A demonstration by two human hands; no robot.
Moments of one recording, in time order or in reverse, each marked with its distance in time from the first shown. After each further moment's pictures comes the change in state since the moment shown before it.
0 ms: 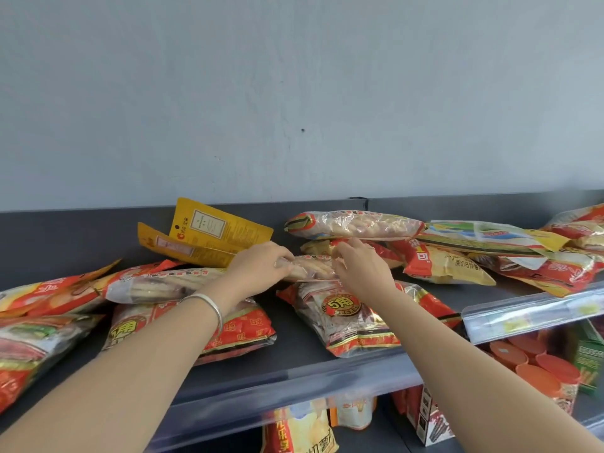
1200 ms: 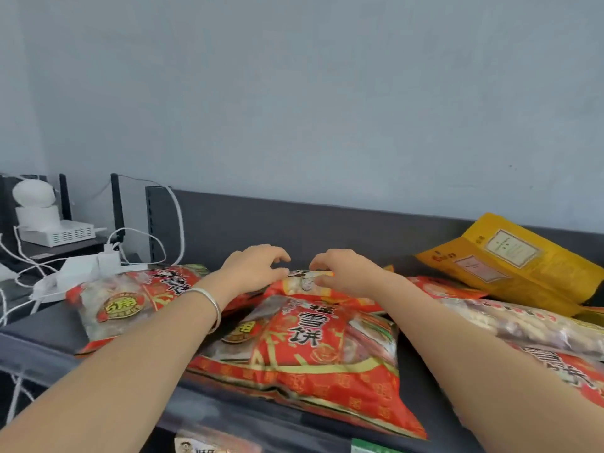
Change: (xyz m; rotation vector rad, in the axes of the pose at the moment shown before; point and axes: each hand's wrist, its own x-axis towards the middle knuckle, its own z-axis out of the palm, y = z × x) left_hand -0.221 -0.391 -0.153 0.141 0.012 -0.527; right_hand 0.085 -0.470 0.133 0.161 -0.519 -0.643
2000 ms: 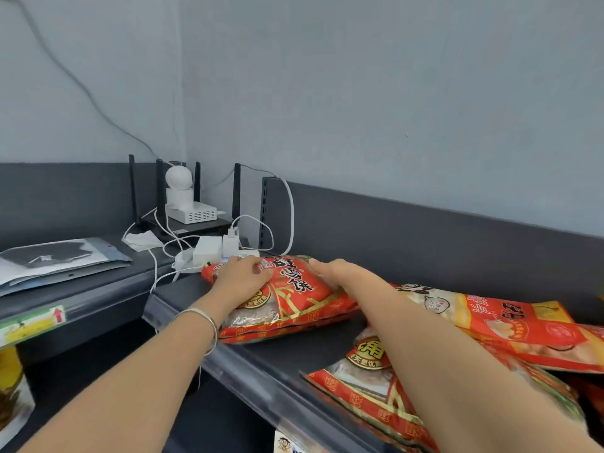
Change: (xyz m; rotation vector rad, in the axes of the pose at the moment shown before) left_hand -0.069 -0.182 0.002 -0.207 0.216 -0.592; right_hand 0.139 -0.154 0.058 0.624 -0.314 0.349
